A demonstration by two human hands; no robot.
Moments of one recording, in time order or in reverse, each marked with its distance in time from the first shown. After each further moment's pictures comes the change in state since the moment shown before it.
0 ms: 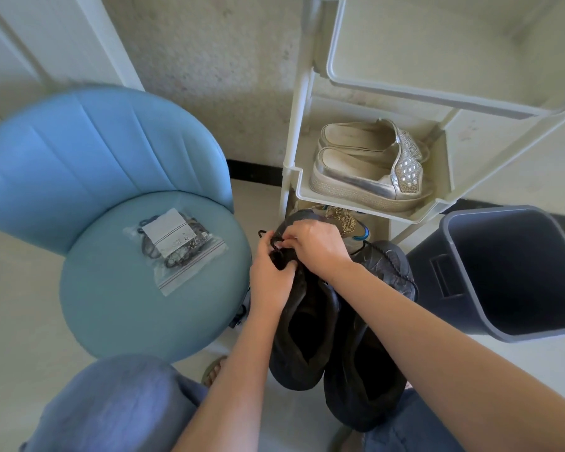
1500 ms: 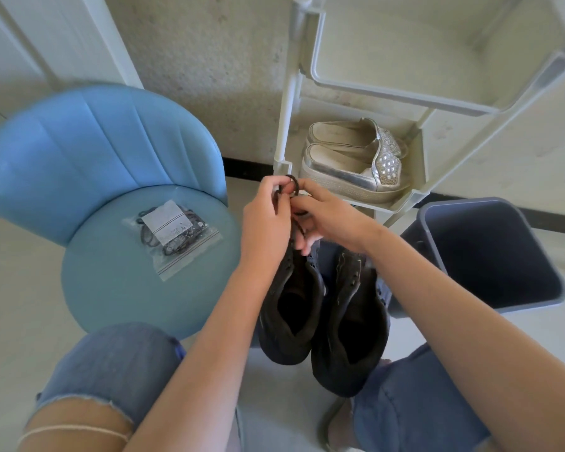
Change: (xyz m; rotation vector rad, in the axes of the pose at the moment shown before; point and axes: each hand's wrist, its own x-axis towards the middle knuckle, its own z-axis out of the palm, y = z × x) left_hand -0.024 0.096 -0.028 -0.042 0.065 0.354; right_hand -0.032 -0.013 -0.088 1.241 -0.341 0.177
